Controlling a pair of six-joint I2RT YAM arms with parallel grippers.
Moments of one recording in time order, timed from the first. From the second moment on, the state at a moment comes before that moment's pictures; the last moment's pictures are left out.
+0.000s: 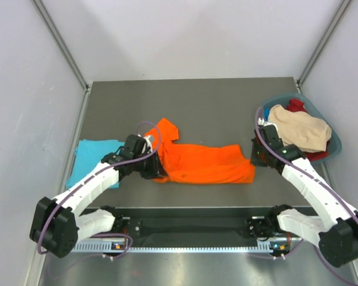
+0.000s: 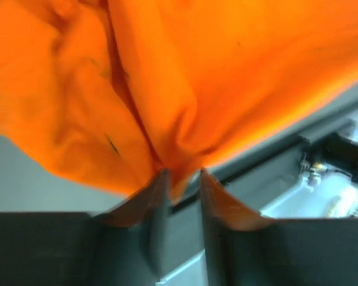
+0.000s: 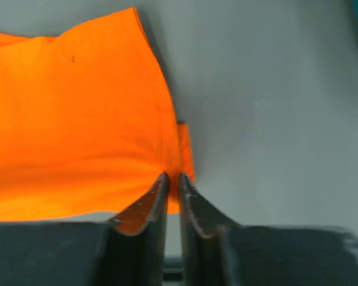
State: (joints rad) left arm -0.46 1.12 0.70 -0.50 0.33 -0.66; right arm 0.37 1.04 0.84 -0.74 0.21 0.42
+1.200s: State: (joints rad) left arm -0.13 2.07 1.56 -0.45 0.40 -0.14; right arm 0.34 1.60 1.15 -0.48 -0.03 0.29
